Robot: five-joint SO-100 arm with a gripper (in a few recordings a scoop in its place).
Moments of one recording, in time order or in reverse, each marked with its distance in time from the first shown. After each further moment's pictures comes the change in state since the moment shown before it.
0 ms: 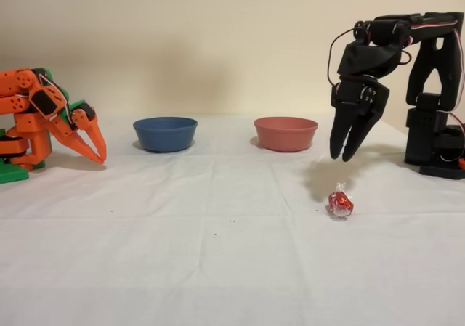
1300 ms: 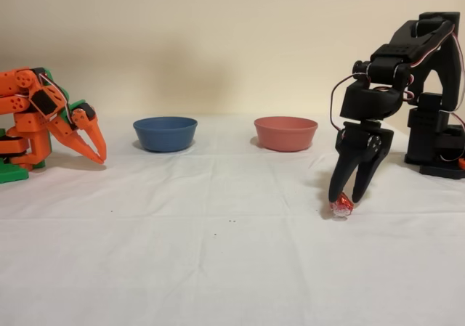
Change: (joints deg) arm -3.3 -12.7 6.2 -10.9 -0.3
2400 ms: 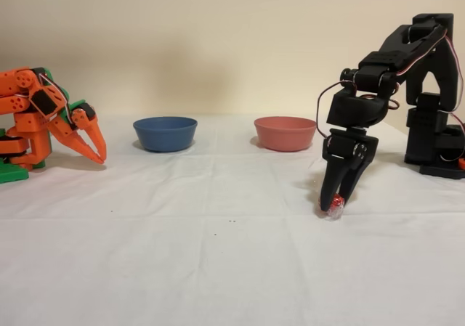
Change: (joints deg) arm 3.7 -5.4 -5.2 -2.7 -5.9
